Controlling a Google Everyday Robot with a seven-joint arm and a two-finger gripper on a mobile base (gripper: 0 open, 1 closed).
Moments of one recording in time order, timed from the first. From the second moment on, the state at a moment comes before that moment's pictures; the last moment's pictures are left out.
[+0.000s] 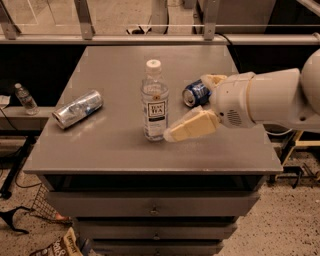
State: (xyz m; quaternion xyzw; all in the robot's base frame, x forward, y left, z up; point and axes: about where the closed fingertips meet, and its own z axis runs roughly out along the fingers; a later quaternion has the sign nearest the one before) arm 0.497 -0.060 0.927 -0.46 0.73 0.18 0.47
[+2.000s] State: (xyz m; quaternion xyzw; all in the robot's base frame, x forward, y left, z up) arm 0.528 -0.010 0.927 -0.43 0.68 0.25 0.54
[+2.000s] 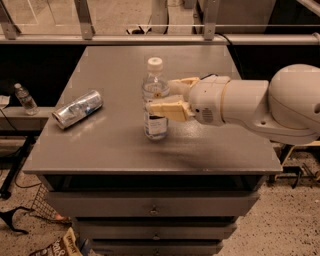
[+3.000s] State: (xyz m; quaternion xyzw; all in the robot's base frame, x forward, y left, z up) arm 0.526 0.007 0.947 -0.44 0.66 0.26 0.55
